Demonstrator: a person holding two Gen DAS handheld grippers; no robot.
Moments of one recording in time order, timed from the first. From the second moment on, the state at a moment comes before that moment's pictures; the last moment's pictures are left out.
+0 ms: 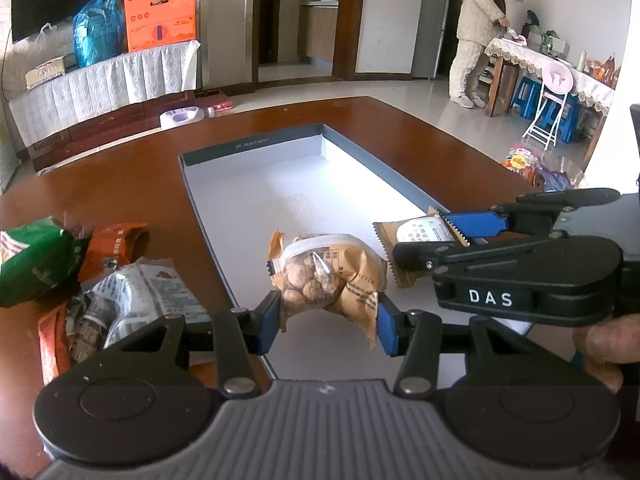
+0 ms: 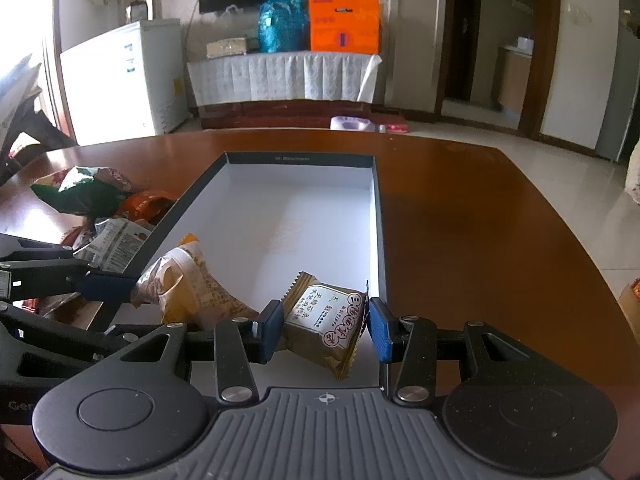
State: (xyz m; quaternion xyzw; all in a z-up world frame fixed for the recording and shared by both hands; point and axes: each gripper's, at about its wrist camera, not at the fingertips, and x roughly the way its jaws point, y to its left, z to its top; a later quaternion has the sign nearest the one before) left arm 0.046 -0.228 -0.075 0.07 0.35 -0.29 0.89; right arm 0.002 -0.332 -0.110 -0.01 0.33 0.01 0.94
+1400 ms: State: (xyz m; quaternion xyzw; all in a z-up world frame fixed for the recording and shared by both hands) left arm 0.049 -0.226 -0.074 0.06 0.32 -0.34 0.88; right arm -0.013 -0.339 -0.089 0.03 0.27 0.00 0.96
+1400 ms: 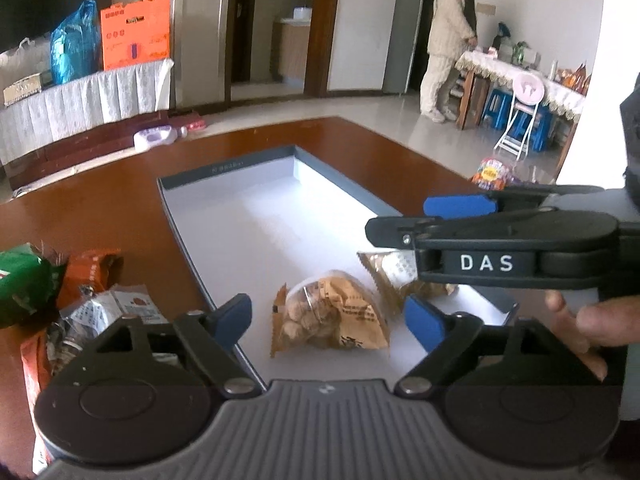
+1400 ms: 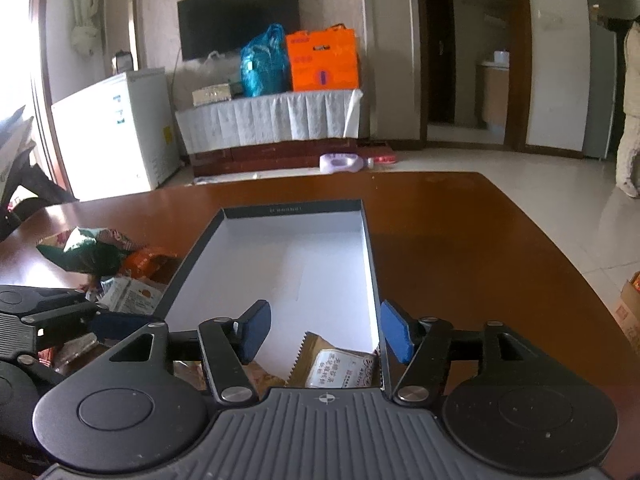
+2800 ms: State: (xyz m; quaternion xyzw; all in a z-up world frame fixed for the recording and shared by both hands) left arm 0.044 -0.051 -0.054 0.00 0.34 -0.12 0.93; right arm 0.010 -0.214 -0.070 0.02 0.25 0.11 0.96
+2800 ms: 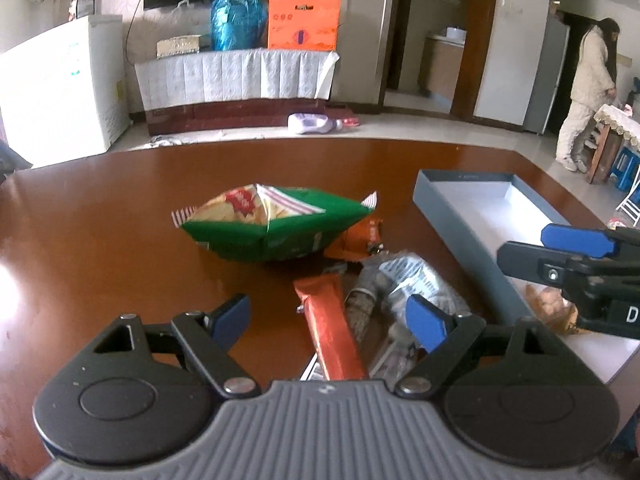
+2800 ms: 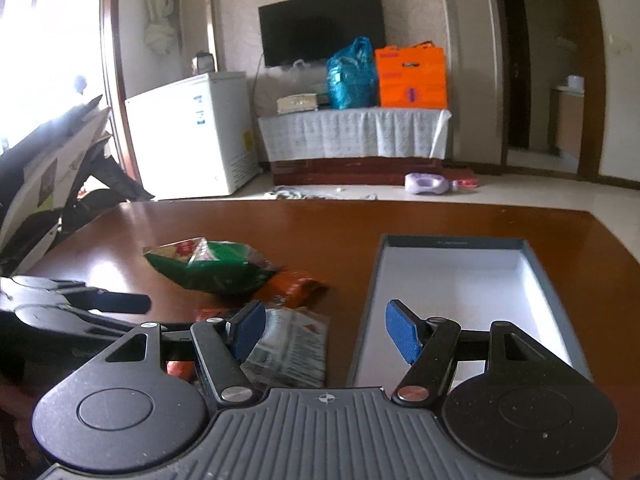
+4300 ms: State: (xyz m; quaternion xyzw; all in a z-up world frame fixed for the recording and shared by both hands) left arm 0.067 -0.043 -0.083 -0.02 0.39 -0.13 0.91; right arm 0.054 -0.161 -0.108 0.00 0.33 0.10 0.94
